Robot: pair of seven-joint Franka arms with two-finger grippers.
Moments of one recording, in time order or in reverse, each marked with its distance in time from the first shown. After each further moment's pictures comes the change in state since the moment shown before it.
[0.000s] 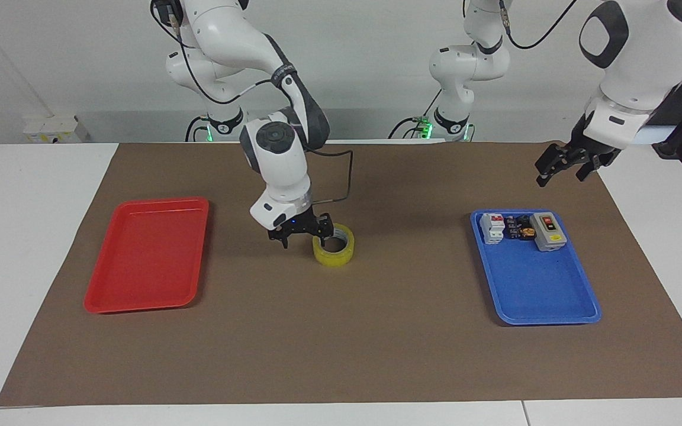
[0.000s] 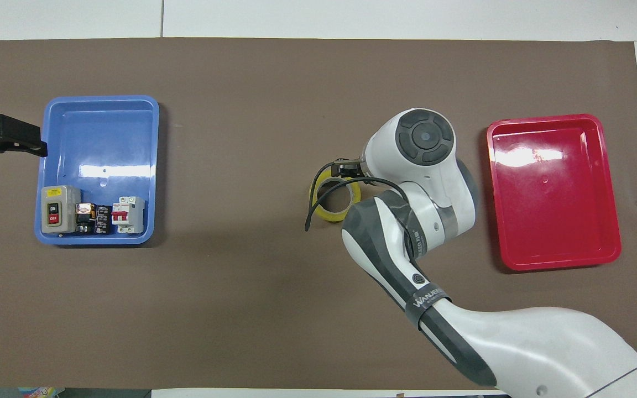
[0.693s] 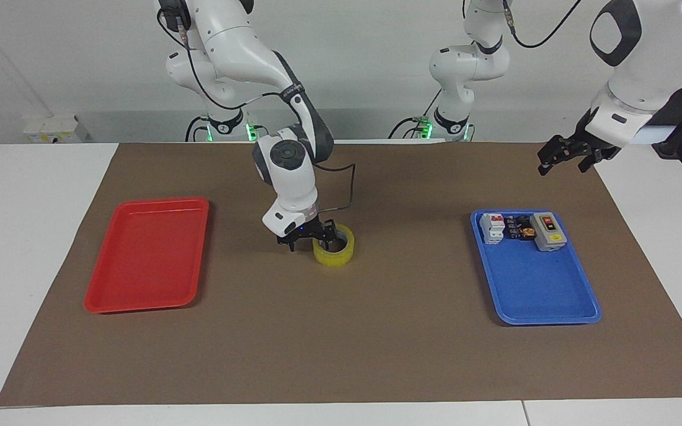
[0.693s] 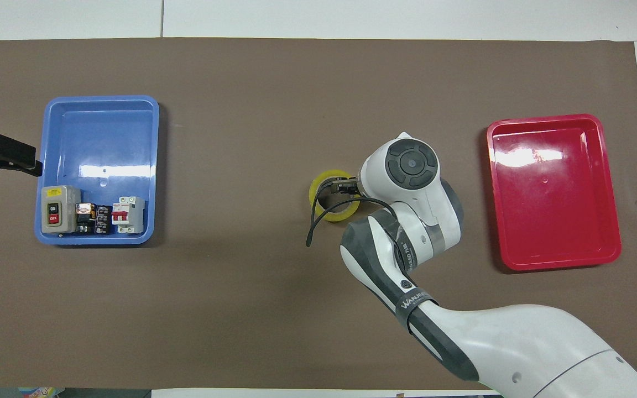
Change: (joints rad) left arm 0.025 -0.006 0.002 -0.044 0.000 -0.022 0.098; right arm 0.006 0.007 -0.002 -0.122 0.000 0.113 -0.011
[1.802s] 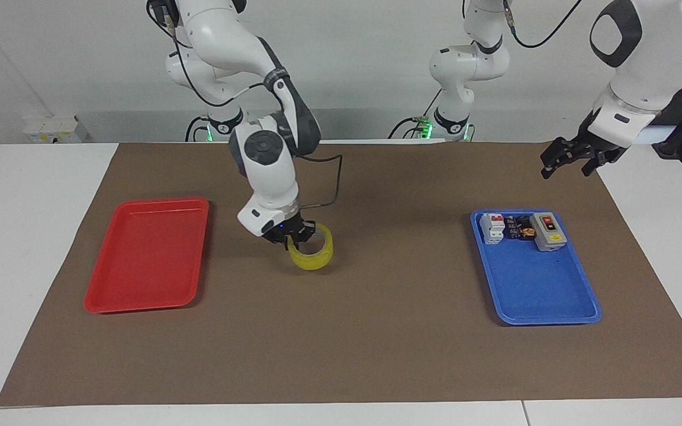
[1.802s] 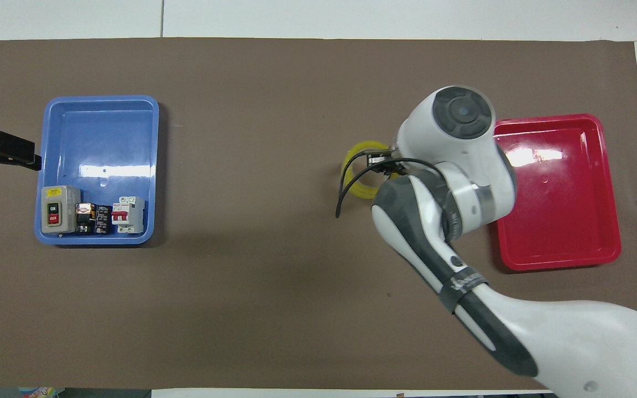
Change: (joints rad) left arm -0.001 -0.005 -0.003 -0.019 0.000 0.064 0.006; right arm -0.163 -0.083 -0.013 0.183 -0.001 -0.327 -0.168
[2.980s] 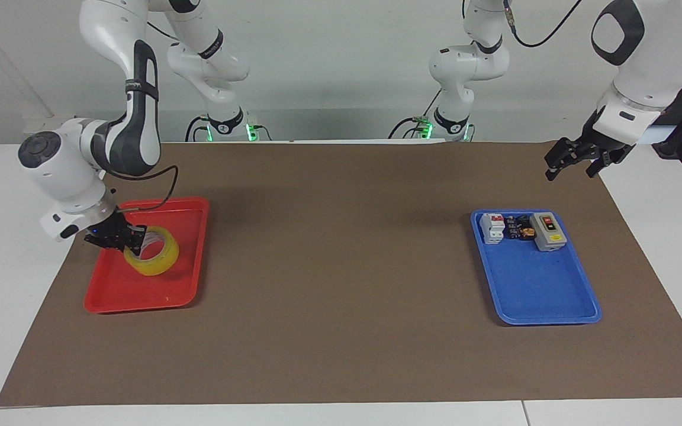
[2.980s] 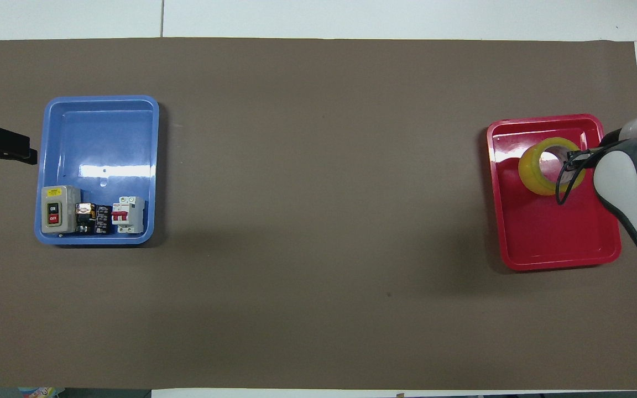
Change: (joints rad) left arm 0.004 -0.006 0.000 -0.004 0.000 0.025 0.000; right arm -0.505 -0.053 -0.011 -0.222 -0.043 0.161 -0.535
